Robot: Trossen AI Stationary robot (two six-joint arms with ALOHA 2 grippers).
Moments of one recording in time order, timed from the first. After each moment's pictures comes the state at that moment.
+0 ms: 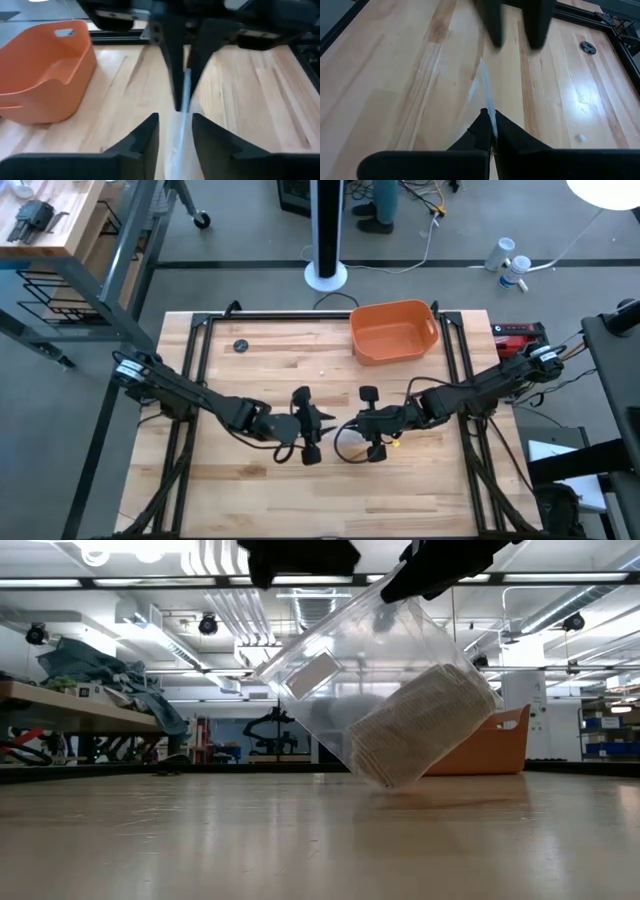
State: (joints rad) left arm -0.36 1.62 1.14 -0.02 -0.51 -0.18; right arm 0.33 1.41 0.98 -0.20 0.29 -0.01
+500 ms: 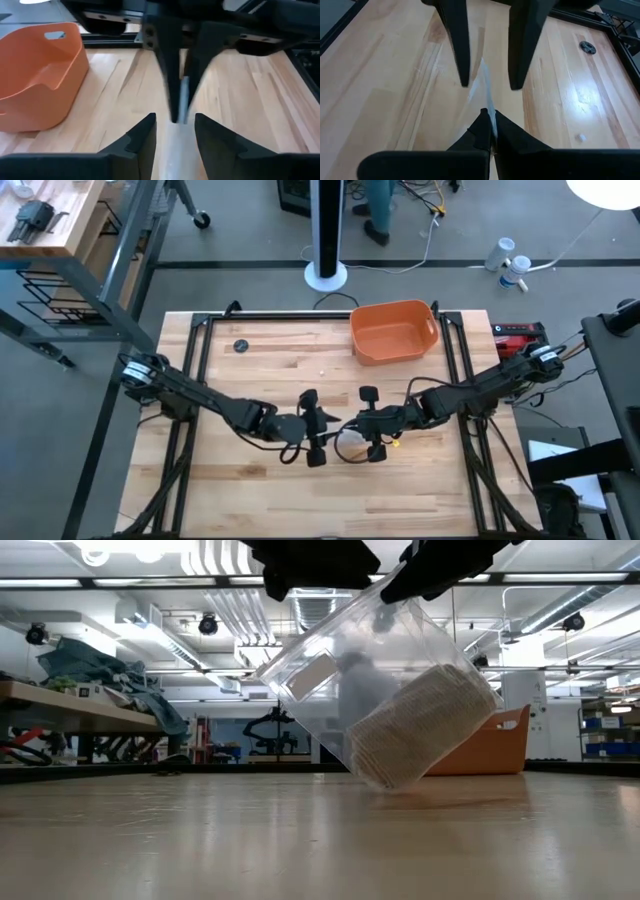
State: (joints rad) left arm -0.33 1.67 1.14 0.06 -0.46 -0.16; right arm 0.33 1.42 0.98 -0.20 0.29 -0.01
